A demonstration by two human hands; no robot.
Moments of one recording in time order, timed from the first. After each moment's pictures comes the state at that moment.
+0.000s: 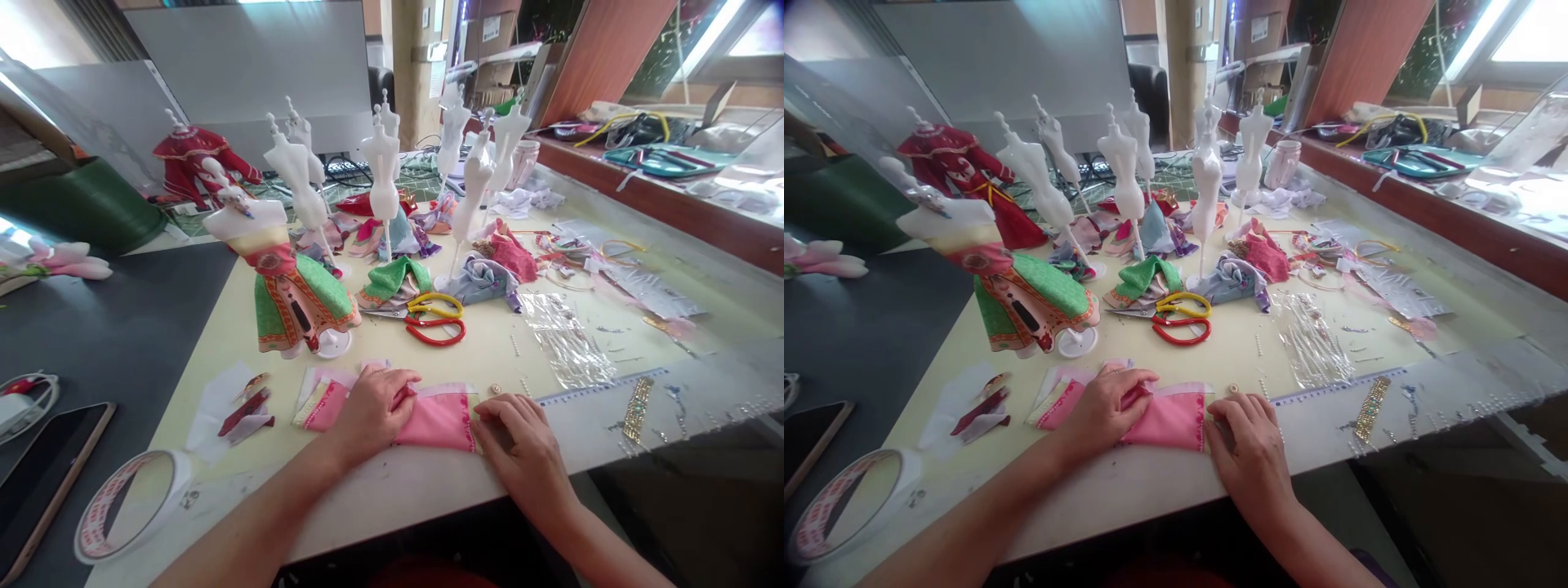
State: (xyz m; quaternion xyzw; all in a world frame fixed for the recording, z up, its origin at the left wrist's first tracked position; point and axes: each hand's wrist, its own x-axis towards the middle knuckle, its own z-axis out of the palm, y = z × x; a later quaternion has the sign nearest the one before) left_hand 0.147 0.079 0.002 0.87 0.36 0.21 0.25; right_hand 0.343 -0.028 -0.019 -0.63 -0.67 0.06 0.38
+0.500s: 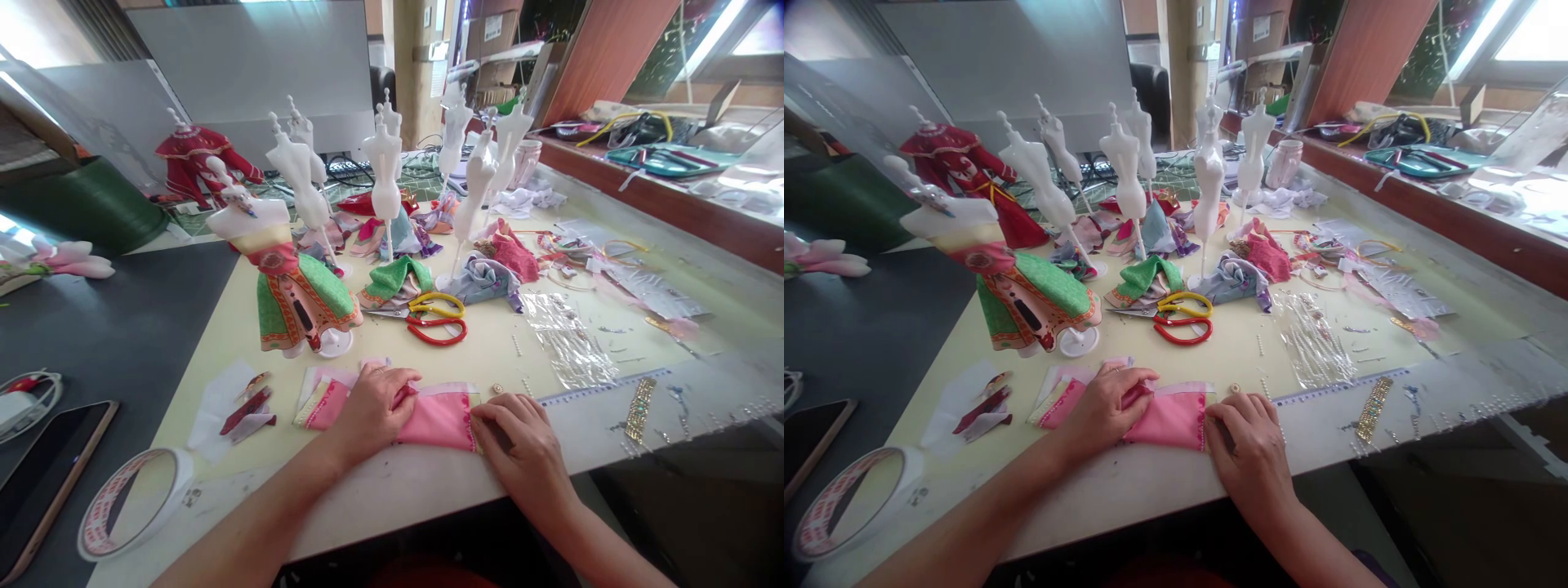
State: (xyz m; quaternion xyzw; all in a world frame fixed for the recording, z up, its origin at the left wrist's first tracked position) left_hand 0.146 0.080 0.002 0.88 0.35 0.22 0.24; right_hand 0.341 -0.028 -0.015 -0.63 -0.69 0.04 0.36
